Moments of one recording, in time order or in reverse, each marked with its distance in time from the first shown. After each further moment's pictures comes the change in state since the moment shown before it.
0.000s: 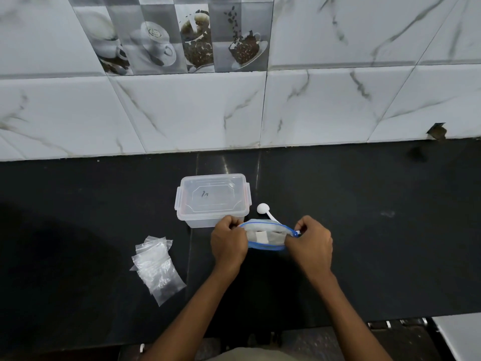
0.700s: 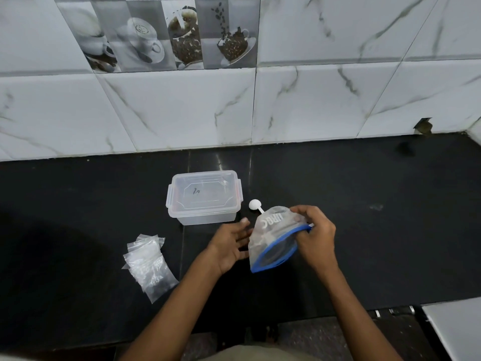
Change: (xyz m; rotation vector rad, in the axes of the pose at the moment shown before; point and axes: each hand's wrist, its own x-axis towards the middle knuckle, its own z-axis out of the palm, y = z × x) left_hand 0.007 -0.005 -0.002 -0.550 -0.655 -0.530; right_hand 0.011 0.029 -0.019 0.254 0.067 -0.348
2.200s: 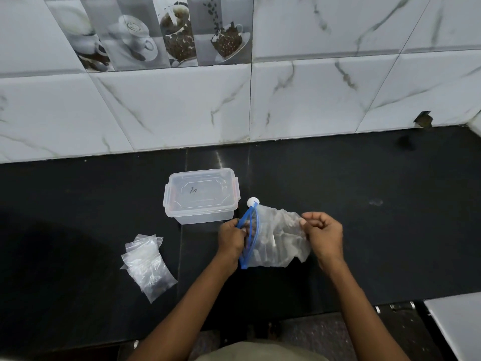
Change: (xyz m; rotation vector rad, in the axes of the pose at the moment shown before) left_hand 0.017 -0.018 0.020 0.381 0.353 0.294; right_hand 0.007 0.032 -0.008 0.379 0.064 0.594
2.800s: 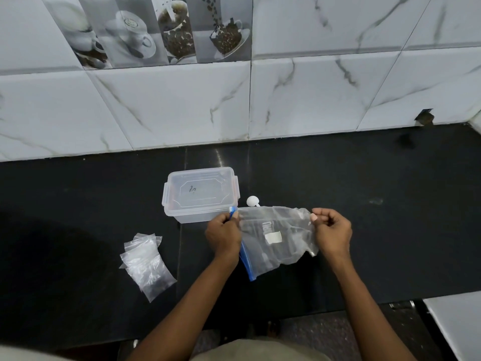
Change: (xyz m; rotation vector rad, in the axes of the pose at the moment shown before) left_hand 0.011 -0.004 0.001 0.034 0.419 0.179; right_hand 0.013 0.002 -0.012 -0.139 0.114 -0.110
